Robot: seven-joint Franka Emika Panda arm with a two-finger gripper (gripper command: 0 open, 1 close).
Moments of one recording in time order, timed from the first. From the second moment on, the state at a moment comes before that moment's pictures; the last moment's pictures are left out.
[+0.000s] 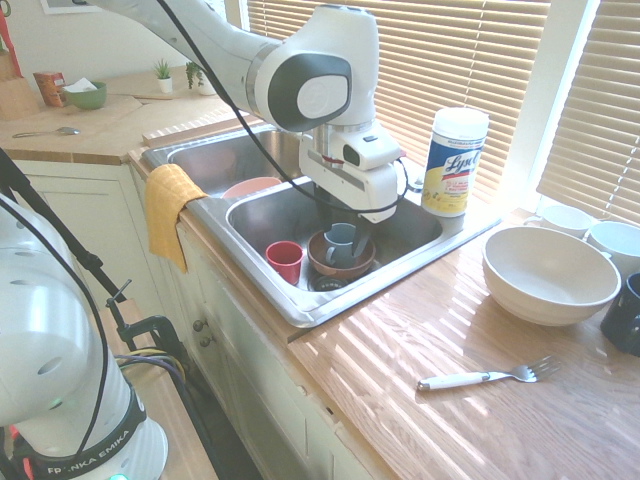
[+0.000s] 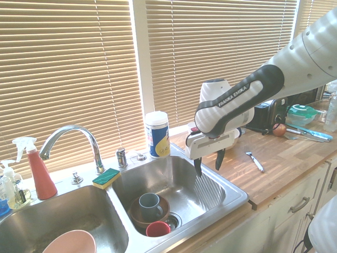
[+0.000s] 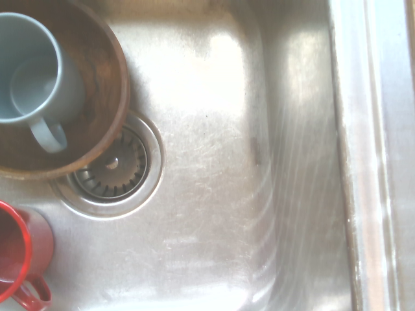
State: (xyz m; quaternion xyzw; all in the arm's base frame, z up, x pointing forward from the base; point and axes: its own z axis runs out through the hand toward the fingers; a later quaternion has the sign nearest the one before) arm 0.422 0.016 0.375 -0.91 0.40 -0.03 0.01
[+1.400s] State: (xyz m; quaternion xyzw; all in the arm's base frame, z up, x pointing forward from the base) arm 0.381 -0.214 0.358 -0.87 0.50 -0.03 -0.02
